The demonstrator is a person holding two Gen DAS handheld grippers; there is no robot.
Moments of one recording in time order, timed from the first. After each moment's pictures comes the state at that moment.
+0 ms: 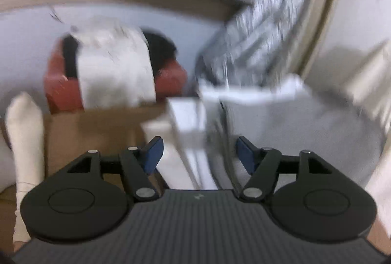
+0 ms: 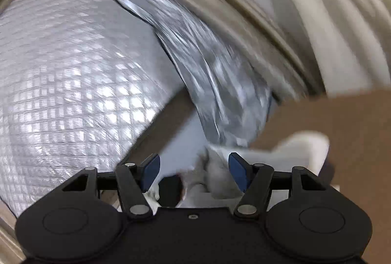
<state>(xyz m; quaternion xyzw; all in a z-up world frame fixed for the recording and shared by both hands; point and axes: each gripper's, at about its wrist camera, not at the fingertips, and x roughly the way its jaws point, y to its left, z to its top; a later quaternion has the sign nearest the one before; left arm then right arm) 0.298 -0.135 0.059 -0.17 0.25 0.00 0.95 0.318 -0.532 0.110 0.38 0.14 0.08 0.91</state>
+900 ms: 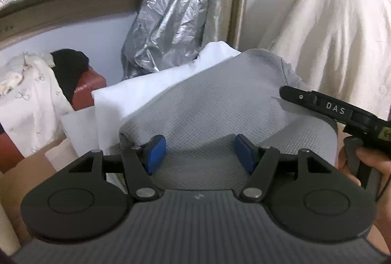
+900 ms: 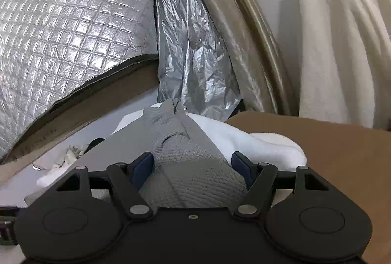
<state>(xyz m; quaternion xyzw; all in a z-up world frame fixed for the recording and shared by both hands) 0.347 -0.237 0.032 0.00 0.31 -0.16 0.94 0.377 -0.503 -0.011 0.20 0.17 0.03 0.96</state>
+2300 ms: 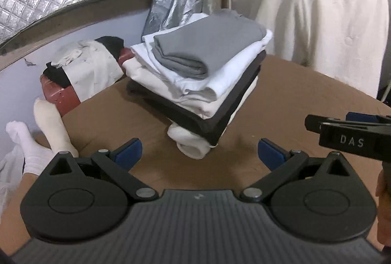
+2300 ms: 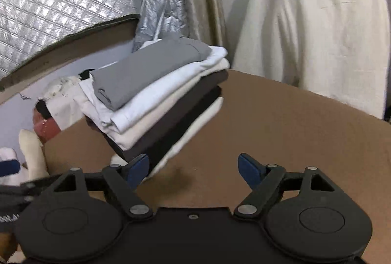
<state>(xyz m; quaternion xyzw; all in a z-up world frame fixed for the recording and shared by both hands) 0.048 -0.179 0.069 0.06 0.32 -0.15 0.93 0.039 -0.361 0.040 0.10 0.29 -0.12 0.94</state>
